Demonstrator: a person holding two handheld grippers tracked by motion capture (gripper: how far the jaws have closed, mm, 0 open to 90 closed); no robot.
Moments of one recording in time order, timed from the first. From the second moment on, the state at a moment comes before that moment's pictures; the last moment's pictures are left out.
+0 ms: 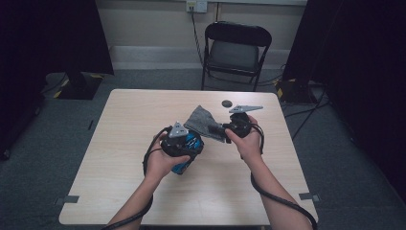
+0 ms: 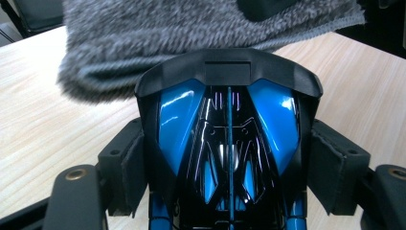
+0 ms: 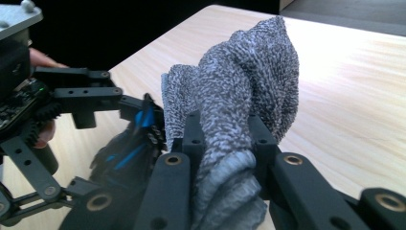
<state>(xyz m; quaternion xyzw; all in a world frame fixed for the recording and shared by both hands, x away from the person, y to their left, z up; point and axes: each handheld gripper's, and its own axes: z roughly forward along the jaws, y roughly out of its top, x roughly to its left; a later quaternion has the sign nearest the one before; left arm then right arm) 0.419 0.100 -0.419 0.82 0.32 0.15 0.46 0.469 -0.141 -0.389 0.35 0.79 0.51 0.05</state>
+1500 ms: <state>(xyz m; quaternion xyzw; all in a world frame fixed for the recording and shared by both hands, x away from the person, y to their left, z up) 0.430 0.125 -0.426 0.80 0.37 0.16 0.44 0.436 -0.145 -0.412 0.30 0.80 0.52 0.00</state>
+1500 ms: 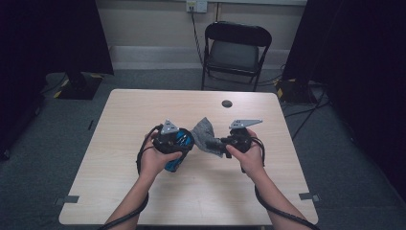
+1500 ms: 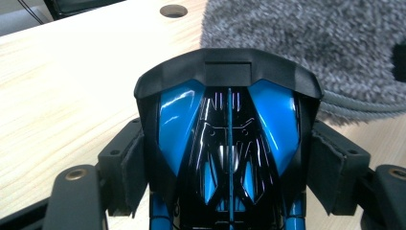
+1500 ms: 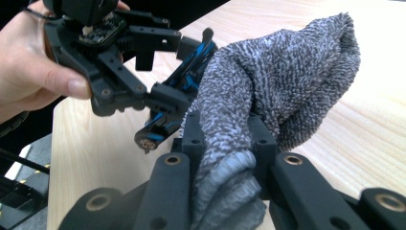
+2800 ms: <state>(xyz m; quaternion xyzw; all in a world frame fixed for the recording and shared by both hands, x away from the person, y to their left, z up) 0.428 0.121 -0.404 0.79 0.36 0.16 0.47 0.438 -0.184 -0.419 0.35 0.77 0.52 0.05</state>
